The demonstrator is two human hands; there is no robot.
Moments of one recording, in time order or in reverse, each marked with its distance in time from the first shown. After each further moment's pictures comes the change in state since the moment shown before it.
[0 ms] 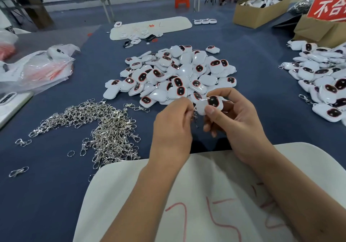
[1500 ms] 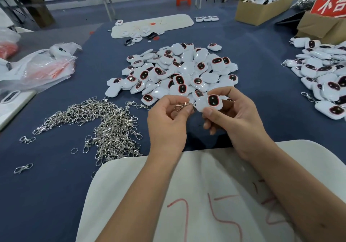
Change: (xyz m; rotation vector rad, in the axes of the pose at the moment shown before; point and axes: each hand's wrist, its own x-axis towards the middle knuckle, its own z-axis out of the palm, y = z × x) left_hand 0.004 0.006 -0.001 -0.543 0.150 -0.467; right_hand 0.001 0.002 0.001 0.023 -0.001 0.026
